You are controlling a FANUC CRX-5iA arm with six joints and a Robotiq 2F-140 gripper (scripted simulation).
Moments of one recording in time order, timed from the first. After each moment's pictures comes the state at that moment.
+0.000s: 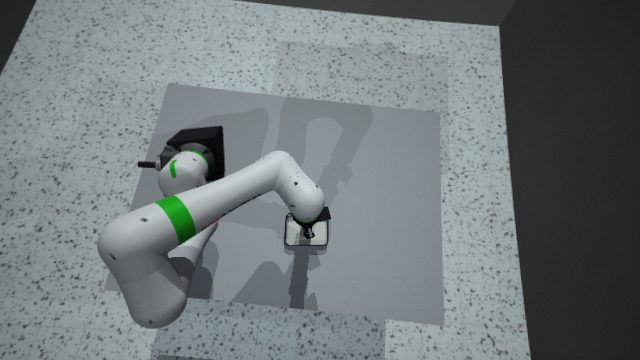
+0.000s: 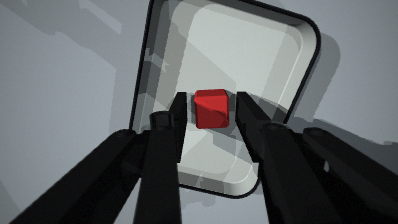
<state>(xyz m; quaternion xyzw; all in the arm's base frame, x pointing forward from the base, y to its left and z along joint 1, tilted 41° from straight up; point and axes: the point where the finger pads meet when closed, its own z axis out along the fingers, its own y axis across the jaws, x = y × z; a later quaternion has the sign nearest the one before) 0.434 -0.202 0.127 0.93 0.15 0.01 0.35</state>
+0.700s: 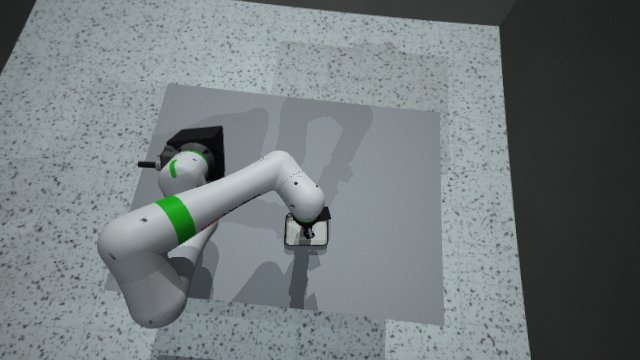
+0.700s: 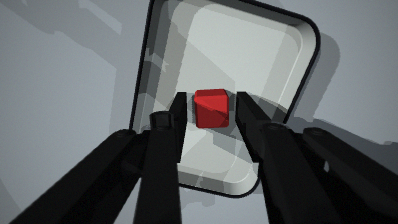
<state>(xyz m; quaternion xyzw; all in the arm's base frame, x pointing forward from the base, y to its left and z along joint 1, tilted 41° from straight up) 0.434 -0.202 0.127 0.93 0.15 0.01 0.35</state>
